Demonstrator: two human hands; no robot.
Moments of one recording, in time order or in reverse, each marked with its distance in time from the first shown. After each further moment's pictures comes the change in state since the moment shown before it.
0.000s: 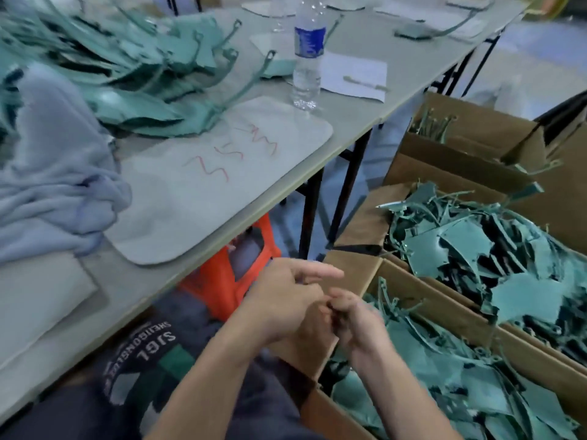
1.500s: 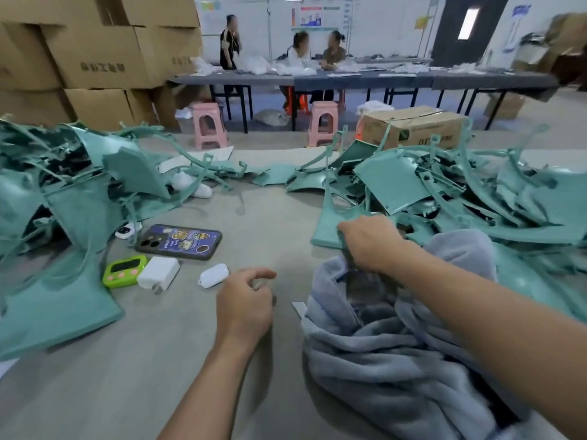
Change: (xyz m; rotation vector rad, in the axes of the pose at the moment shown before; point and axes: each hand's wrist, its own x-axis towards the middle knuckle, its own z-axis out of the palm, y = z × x) left_hand -0.133 -0.058 -0.468 0.197 1.531 -0.142; right_hand -0.063 0.037 0.633 -2.047 -0.788 -1.813
